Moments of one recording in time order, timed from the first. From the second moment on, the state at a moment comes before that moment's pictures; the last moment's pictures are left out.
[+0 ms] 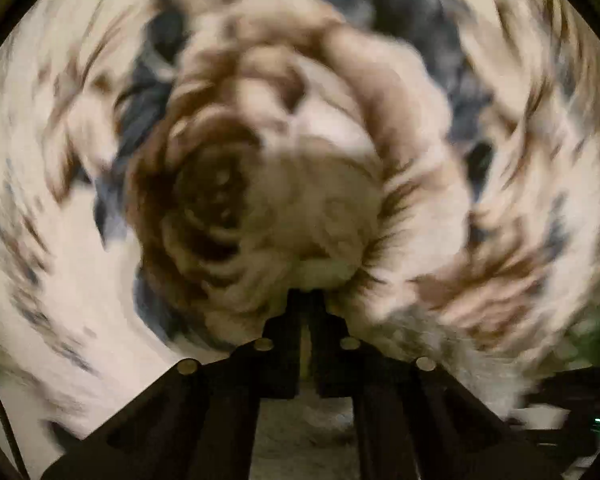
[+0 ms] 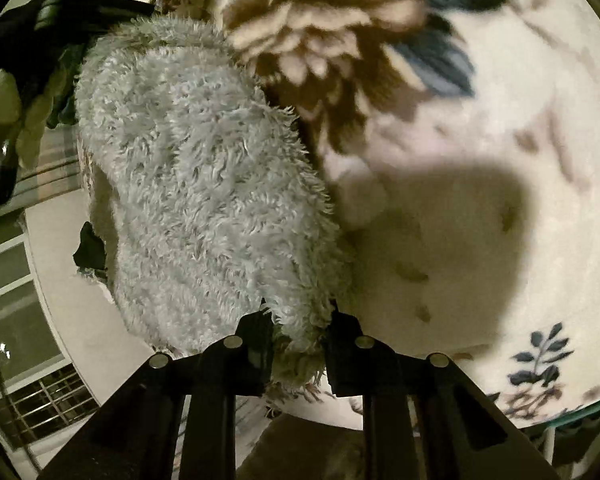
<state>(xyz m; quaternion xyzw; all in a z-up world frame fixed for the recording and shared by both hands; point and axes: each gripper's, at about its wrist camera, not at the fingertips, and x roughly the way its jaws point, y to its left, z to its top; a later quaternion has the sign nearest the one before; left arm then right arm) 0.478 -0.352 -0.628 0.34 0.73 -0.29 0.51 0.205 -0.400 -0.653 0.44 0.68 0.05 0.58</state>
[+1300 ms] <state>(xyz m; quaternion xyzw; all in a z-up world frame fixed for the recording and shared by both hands) 0.192 0.265 -0.593 -0.50 0.51 0.25 0.65 0.294 -0.140 -0.538 0.12 0.66 -0.05 0.74</state>
